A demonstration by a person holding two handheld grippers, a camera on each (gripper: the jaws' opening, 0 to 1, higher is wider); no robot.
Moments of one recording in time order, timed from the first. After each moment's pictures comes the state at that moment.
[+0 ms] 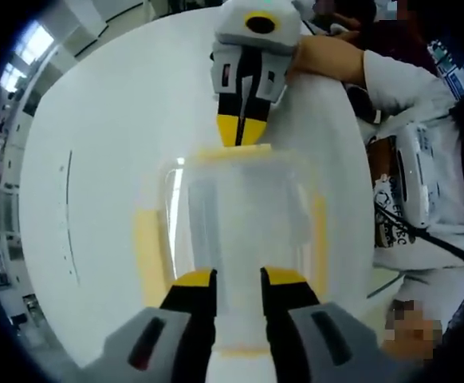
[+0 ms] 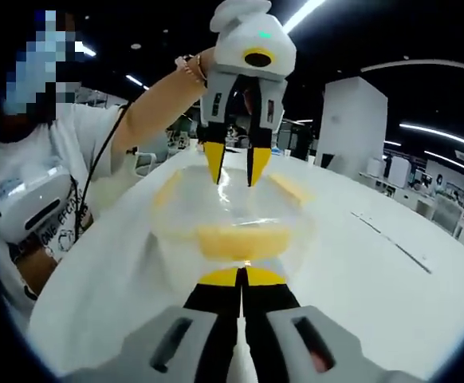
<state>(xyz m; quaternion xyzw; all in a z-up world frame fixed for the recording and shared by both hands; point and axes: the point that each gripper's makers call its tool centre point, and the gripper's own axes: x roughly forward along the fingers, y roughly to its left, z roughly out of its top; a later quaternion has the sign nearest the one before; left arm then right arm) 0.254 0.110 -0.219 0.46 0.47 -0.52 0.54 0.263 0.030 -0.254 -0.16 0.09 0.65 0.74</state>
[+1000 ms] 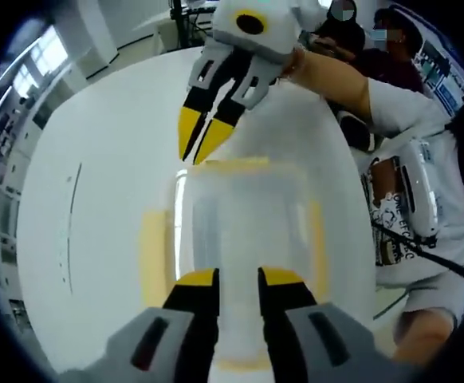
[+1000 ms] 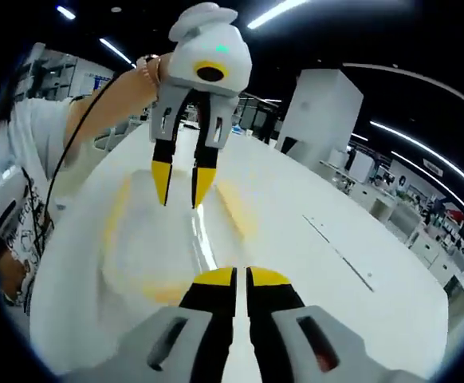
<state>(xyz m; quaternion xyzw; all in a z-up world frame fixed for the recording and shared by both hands) 0.257 0.106 -0.213 0.39 0.40 -0.58 0.60 0.299 0.039 -0.186 -0.26 0.09 0.55 0.79</state>
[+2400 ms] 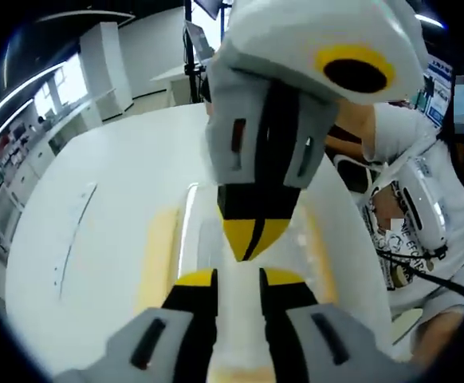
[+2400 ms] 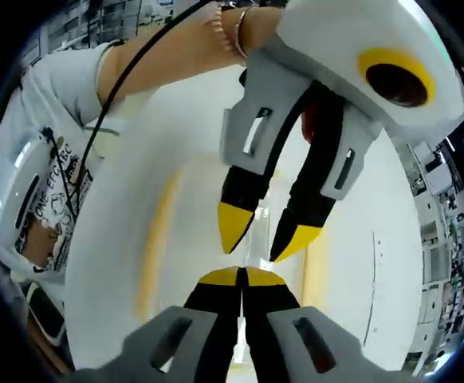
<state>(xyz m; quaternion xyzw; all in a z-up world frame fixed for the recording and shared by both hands) 0.259 0.111 -0.216 0.28 0.29 -0.62 0.67 0.253 0.110 -0.225 -0.52 0.25 0.60 0.56</state>
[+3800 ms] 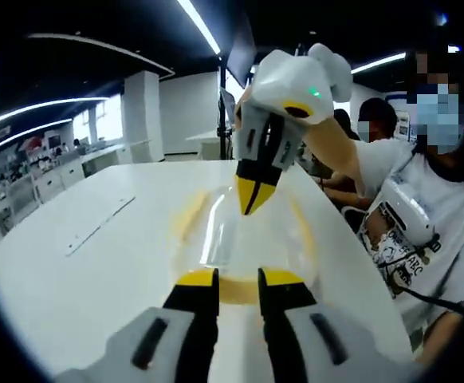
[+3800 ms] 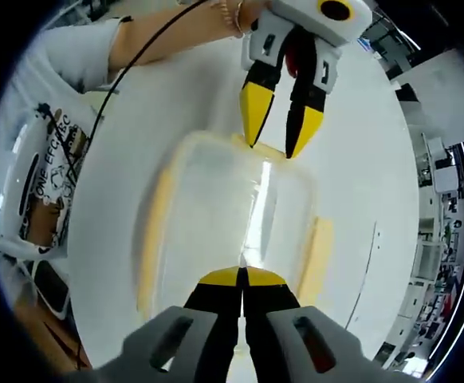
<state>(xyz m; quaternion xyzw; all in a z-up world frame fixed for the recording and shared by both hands) 0.231 0.167 -0.214 0.11 0.14 -0.63 0.76 0.238 0.092 -0.228 -0.59 0.29 0.54 0.51</state>
